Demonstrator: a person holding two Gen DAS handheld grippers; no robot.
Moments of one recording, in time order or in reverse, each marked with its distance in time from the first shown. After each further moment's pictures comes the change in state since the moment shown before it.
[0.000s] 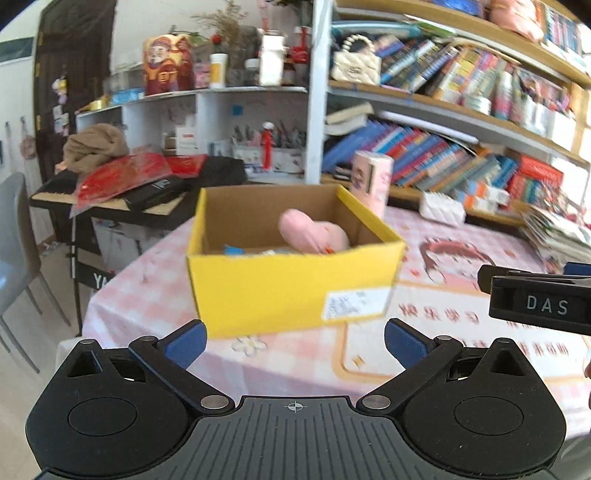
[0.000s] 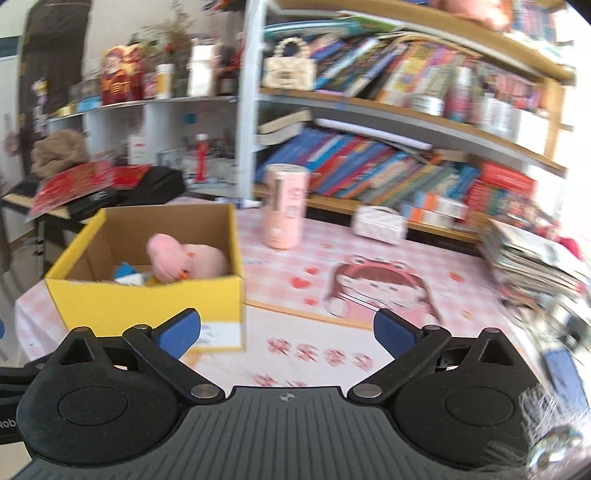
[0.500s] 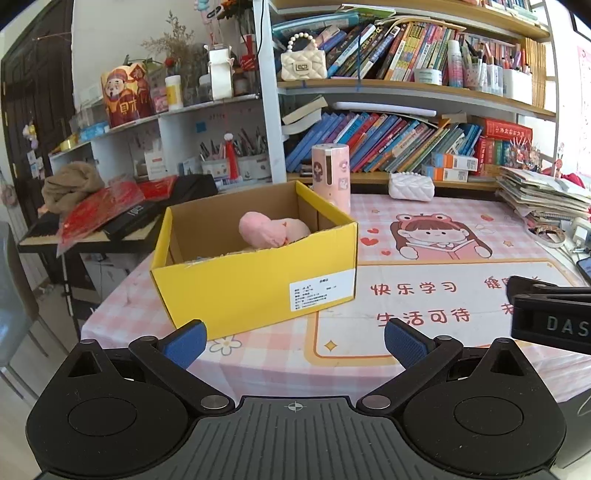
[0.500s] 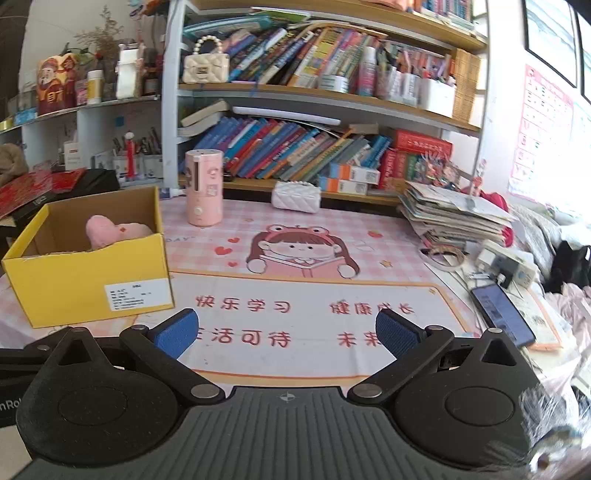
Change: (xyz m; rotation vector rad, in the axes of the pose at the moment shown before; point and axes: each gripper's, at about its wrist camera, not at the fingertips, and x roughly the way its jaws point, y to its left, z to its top) left arm -0.011 -0.042 -0.012 0.153 -0.015 -0.007; right arm -0.043 -0.036 -0.048 0.107 0.027 -0.180
